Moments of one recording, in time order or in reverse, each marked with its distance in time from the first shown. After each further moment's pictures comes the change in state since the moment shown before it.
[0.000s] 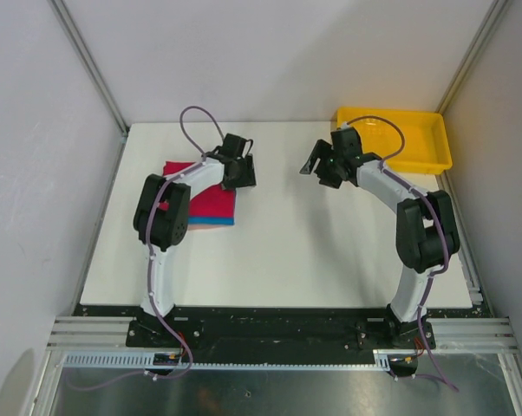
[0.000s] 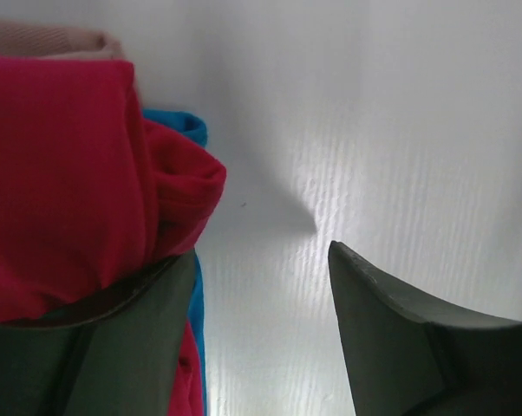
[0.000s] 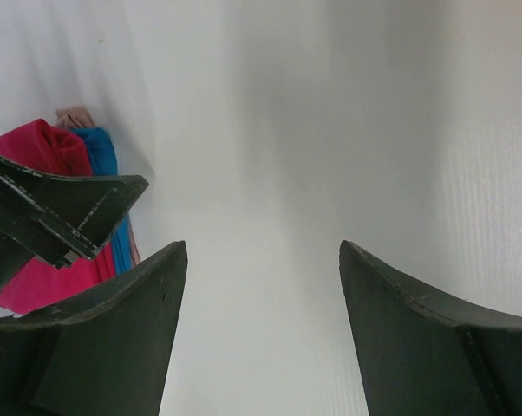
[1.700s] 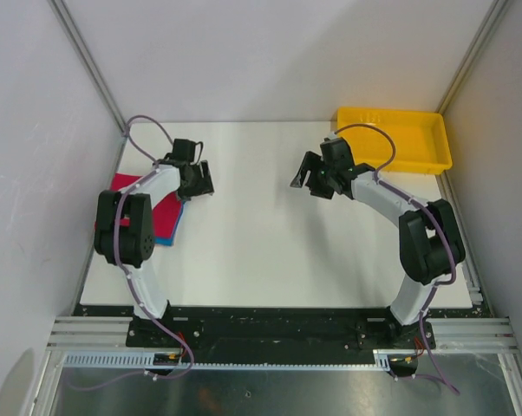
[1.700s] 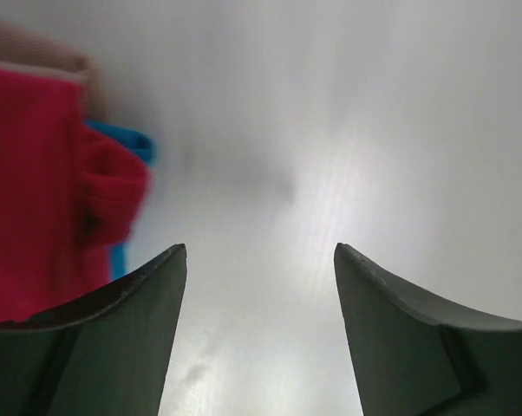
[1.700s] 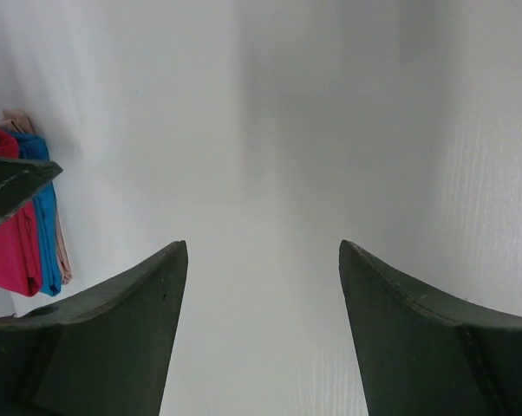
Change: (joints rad) left arm 0.257 -0.273 -0.319 -0.041 -0.019 0.085; right arm 0.091 -0.085 -0.116 0.030 -0.002 -0.008
